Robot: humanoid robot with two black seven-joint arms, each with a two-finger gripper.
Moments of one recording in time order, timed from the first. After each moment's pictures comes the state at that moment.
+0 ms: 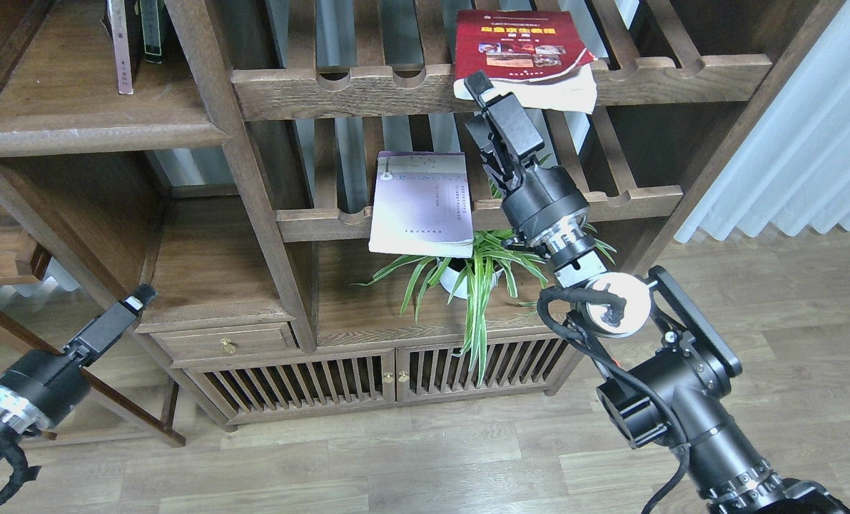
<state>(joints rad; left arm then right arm) 0.07 0.35 -1.51 -1.19 0.16 -0.49 0.31 0.39 0.02 1.20 1.35 0.04 0.22 0.00</state>
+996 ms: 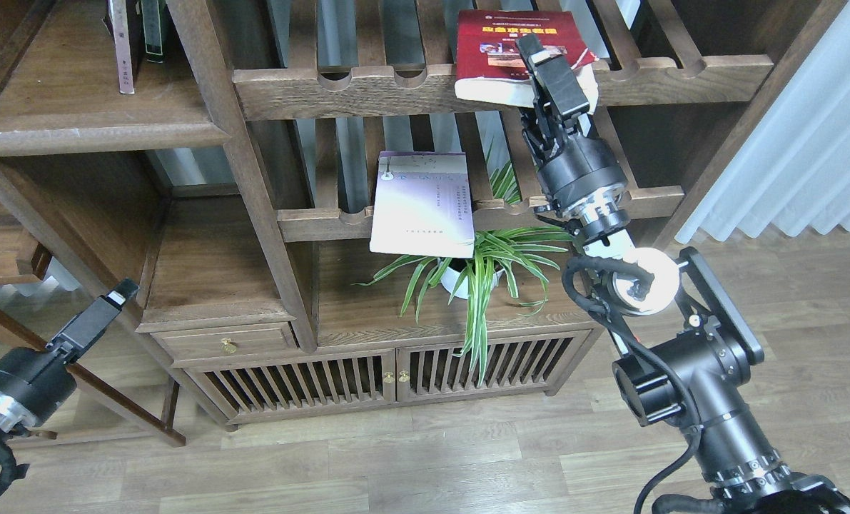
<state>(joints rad) 0.07 0.35 -1.54 -1.18 0.15 -0.49 0.30 0.42 0.02 1.29 1.34 0.07 0.07 0.04</state>
